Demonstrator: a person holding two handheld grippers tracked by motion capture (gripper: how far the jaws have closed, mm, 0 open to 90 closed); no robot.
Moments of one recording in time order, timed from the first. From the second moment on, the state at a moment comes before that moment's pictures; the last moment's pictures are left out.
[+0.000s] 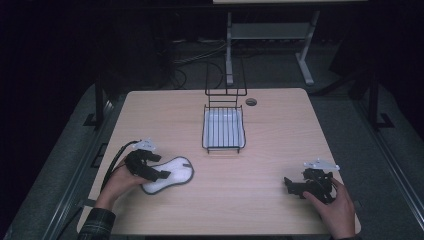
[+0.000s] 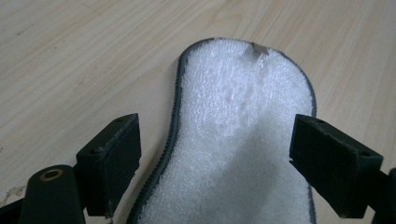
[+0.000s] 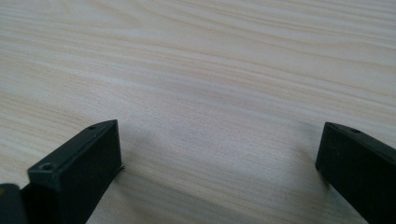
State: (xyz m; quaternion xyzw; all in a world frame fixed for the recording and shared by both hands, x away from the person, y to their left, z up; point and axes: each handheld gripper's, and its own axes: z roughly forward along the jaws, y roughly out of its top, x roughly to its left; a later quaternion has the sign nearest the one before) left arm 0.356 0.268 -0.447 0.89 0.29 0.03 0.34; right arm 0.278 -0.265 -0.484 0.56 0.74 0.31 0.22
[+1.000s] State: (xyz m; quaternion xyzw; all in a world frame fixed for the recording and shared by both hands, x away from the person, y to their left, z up) left arm 0.349 0.259 -0.455 0.91 0.26 0.02 0.32; right arm 0.278 -0.265 -0.484 0.56 0.74 0.31 0.22
